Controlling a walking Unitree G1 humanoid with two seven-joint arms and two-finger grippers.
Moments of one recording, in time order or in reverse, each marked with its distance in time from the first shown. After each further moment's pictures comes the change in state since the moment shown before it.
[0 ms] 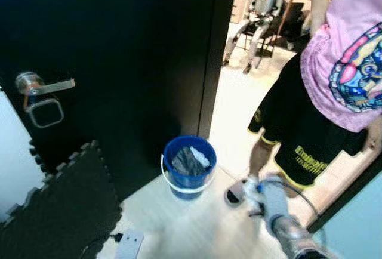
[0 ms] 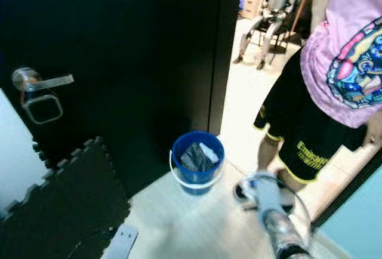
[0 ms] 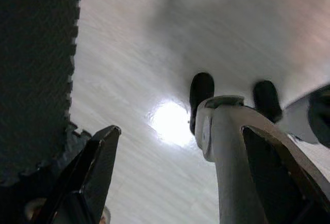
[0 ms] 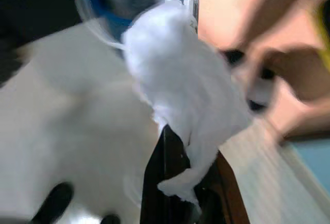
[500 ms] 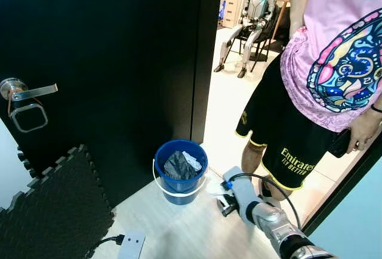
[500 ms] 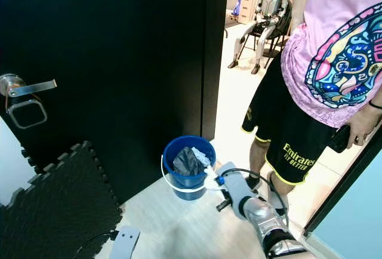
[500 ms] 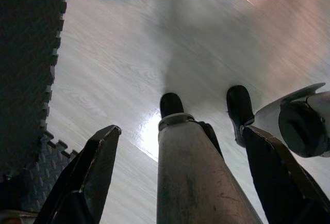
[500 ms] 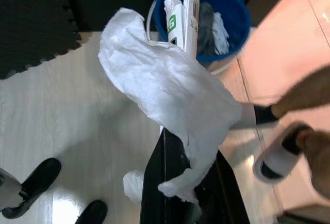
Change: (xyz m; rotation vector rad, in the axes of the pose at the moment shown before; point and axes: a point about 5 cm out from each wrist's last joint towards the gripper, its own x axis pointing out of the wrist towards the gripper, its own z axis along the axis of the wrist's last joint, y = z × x) left arm 0.000 -0.005 -0.002 -0.069 -0.029 0.010; right arm 0.009 0.033 0.035 -0.248 -0.074 0.280
